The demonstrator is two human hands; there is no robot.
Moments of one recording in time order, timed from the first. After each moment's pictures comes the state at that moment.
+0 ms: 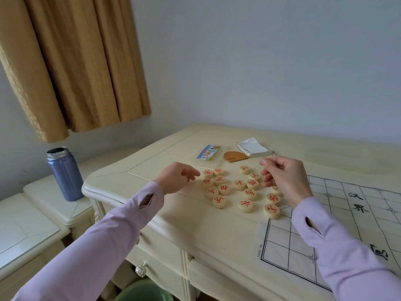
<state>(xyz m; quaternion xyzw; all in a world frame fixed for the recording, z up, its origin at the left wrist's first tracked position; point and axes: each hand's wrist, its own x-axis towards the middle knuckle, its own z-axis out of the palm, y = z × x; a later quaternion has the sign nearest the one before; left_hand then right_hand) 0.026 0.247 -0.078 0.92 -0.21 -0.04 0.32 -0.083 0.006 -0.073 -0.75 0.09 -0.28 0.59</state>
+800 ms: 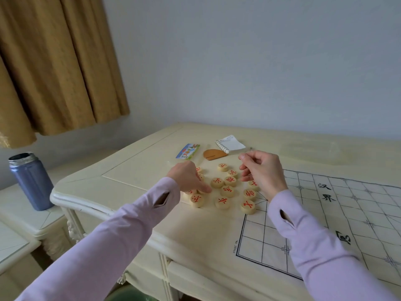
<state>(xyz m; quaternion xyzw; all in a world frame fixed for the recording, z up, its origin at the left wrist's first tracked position) -0.003 0.173 -0.059 0.95 -0.21 -0.08 0.21 -0.087 0.004 -0.068 -0.73 0.10 -0.29 0.61</state>
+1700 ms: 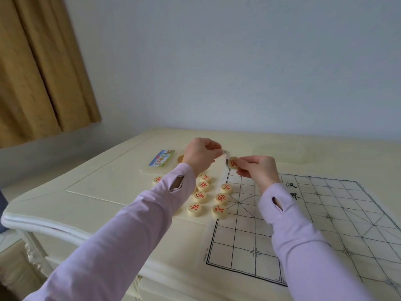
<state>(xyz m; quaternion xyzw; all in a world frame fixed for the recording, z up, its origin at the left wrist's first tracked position) -0.020 0.075 -0.028 0.82 -0.26 -0.02 0.51 -0.091 -0.059 -0.070 -0.68 0.21 -0.27 0.65</state>
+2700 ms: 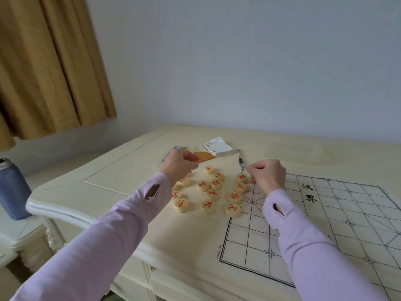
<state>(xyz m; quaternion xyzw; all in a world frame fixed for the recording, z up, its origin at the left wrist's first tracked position) 0.017 0.143 -0.058 0.86 -0.18 -0.02 0.47 -0.078 -0.049 -0.086 -0.79 0.27 -0.29 0.46</state>
